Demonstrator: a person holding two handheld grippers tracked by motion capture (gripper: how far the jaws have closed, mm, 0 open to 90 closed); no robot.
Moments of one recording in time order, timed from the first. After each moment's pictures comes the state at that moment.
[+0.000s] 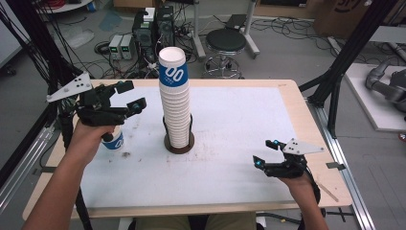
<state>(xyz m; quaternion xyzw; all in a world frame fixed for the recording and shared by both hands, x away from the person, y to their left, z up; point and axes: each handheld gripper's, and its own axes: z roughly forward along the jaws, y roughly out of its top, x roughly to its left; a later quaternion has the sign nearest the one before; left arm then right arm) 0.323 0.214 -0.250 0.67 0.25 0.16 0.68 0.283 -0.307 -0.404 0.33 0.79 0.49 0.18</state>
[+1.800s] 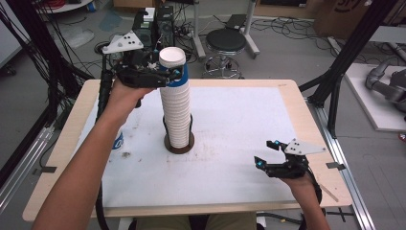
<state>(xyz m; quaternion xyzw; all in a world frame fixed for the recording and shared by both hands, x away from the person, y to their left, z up) 0.380 0.135 -0.196 0.71 0.24 0.20 0.63 0.282 -0.311 -0.403 0.32 0.79 0.49 0.18</state>
